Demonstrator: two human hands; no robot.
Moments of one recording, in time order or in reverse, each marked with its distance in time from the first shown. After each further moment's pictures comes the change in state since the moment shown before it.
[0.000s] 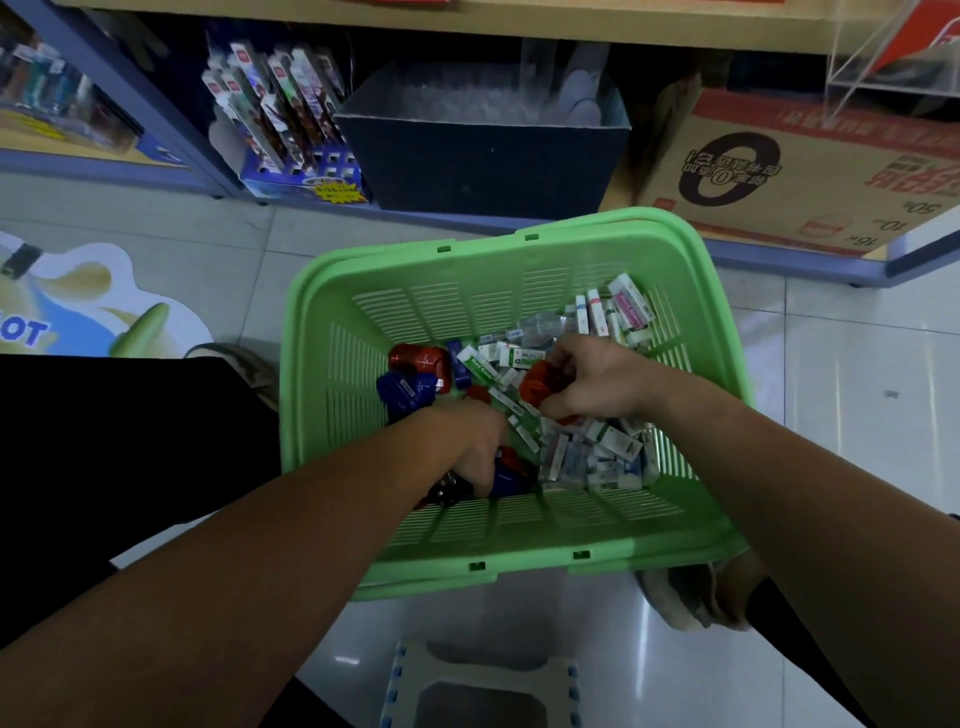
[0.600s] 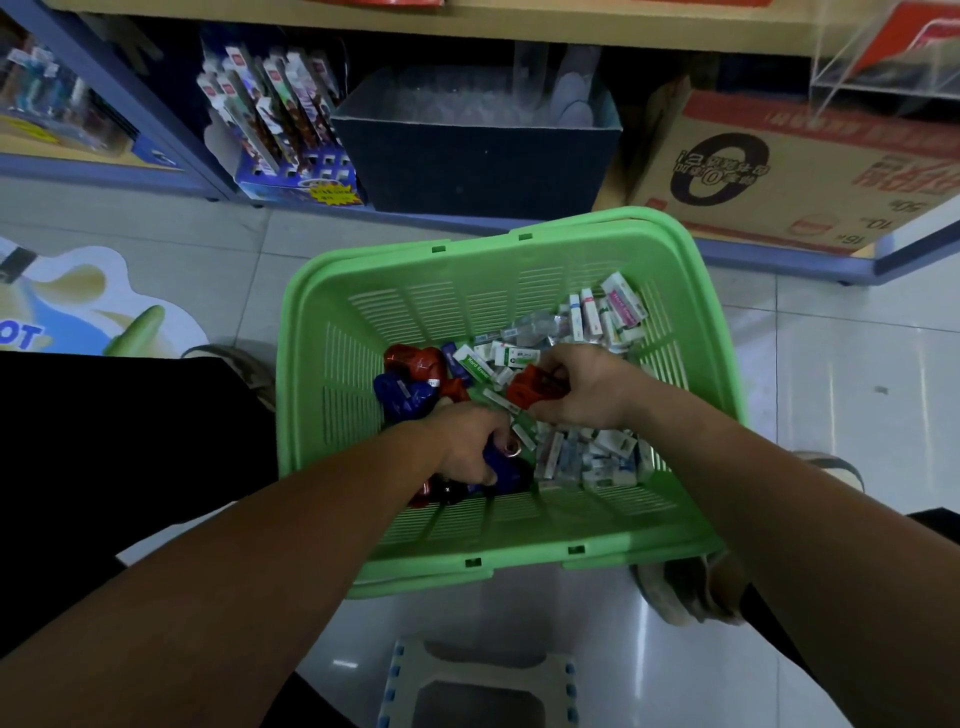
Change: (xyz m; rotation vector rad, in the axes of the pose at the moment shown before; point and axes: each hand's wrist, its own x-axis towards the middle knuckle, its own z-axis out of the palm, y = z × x) left_hand 0.017 -0.013 0.028 -0.250 0.207 0.028; right_hand 0.006 0.011 0.013 -0.107 0.059 -0.037
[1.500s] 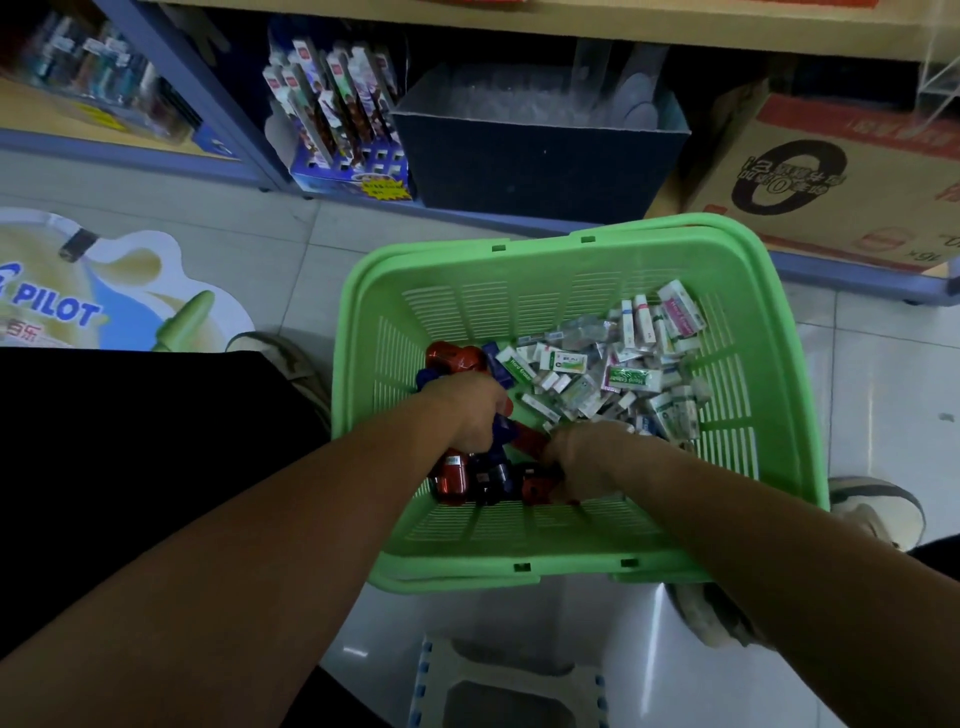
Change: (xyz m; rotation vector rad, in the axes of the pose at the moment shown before) left_hand -0.016 -0.034 -0.026 -0.094 0.071 -0.145; right_hand 0.014 -0.009 0.075 -0.649 -0.380 -0.096
